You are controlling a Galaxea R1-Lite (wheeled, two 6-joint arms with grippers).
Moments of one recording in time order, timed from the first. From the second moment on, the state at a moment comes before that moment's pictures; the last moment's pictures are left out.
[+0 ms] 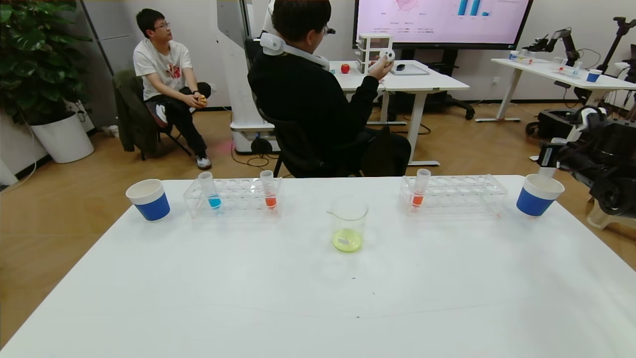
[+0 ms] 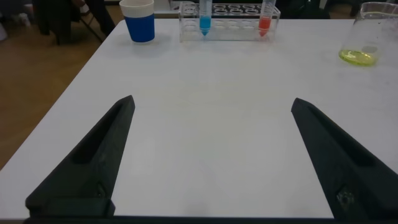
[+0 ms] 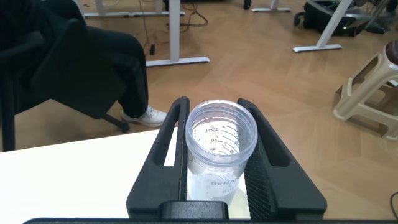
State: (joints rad) left arm 0.00 0.00 0.00 0.00 0.00 0.00; right arm -0.32 2.21 -1.36 -0.79 0.04 -0.03
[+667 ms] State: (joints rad) left arm 0.00 0.00 0.00 0.00 0.00 0.00; right arm -0.33 2.33 -1.33 -0.93 0.03 -0.04
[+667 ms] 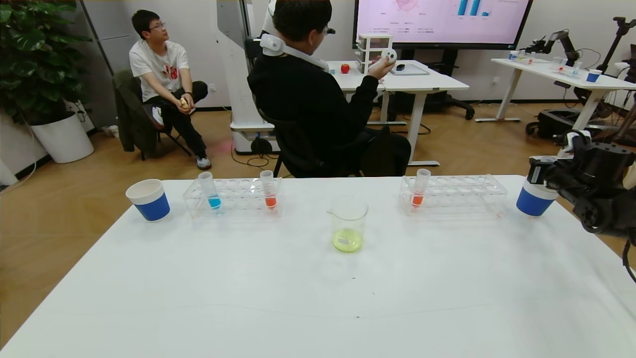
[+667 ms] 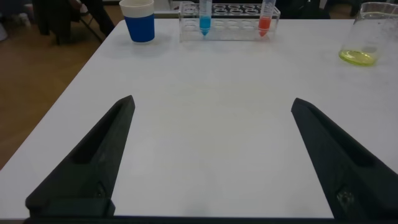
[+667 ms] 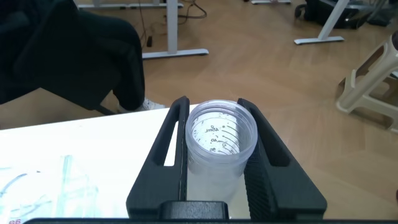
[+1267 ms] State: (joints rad) left arm 0.00 0.00 0.00 0.00 0.00 -0.01; right arm -0.33 2.33 -1.31 -0.94 0.03 -0.04
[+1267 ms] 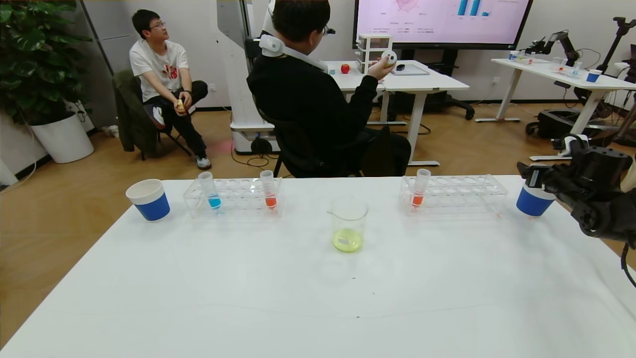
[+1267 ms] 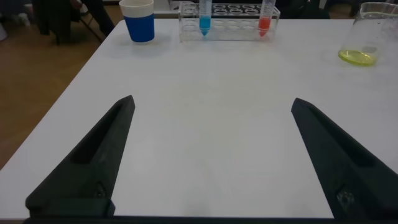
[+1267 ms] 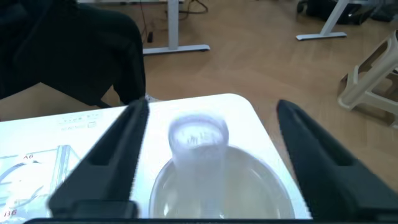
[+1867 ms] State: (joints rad) left arm 0.00 0.00 0.00 0.00 0.00 -0.01; right arm -0.21 2.26 -1.31 -0.98 0.04 -0.03
